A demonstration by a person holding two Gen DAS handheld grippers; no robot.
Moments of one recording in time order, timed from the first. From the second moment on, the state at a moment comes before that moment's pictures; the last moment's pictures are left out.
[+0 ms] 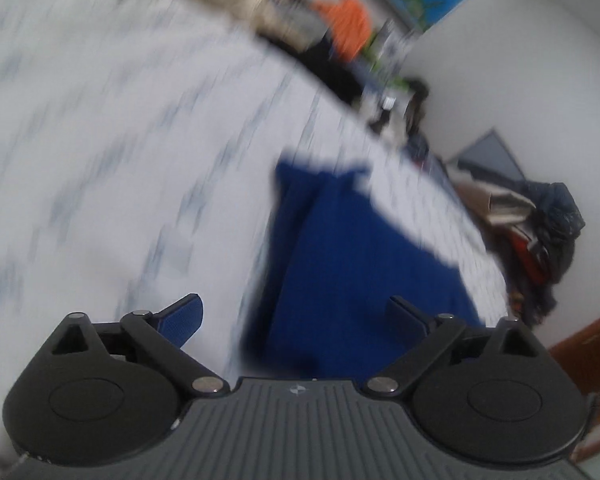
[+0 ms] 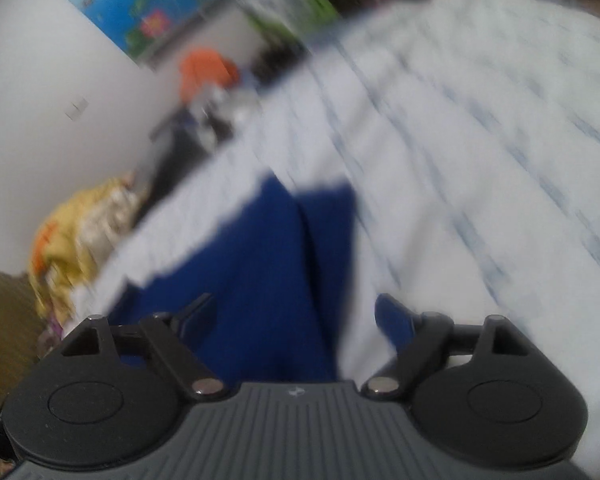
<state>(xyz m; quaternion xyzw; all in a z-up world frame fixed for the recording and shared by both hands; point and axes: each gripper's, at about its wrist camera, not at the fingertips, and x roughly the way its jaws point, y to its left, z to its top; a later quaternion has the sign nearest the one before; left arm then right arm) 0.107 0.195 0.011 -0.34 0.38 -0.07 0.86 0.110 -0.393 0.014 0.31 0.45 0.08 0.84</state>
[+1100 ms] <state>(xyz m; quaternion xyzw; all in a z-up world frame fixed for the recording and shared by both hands) -0.063 0.203 0.039 -0.23 0.42 -0.08 0.88 -0.069 -0.369 0.041 0.31 0.50 0.15 0.79</state>
